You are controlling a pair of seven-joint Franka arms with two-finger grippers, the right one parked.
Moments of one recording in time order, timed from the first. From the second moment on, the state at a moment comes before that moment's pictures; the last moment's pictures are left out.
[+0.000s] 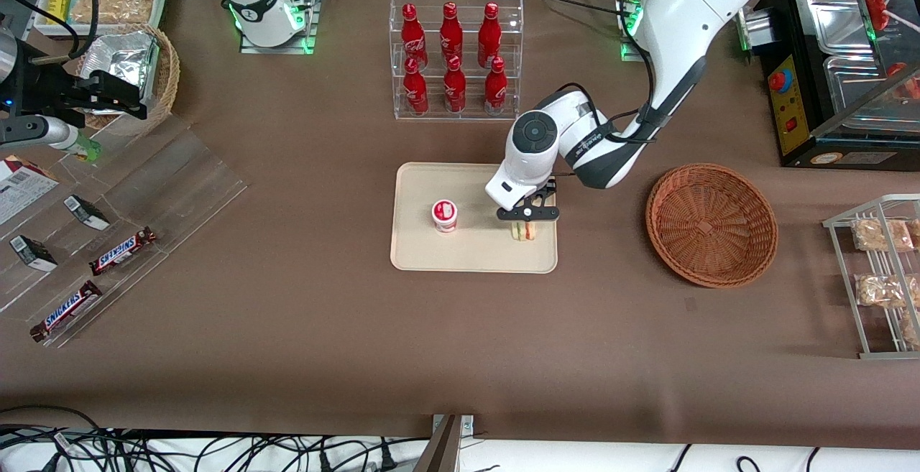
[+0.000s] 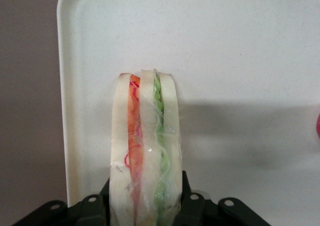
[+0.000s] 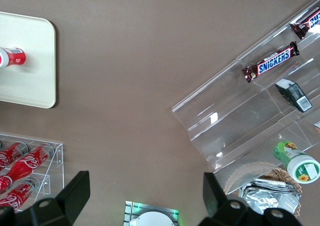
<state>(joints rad) -0.13 0.69 -0.57 -1.78 0.46 2.26 -0.99</state>
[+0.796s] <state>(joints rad) -0.09 0.57 -0.57 -1.44 0.42 1.79 -1.03</state>
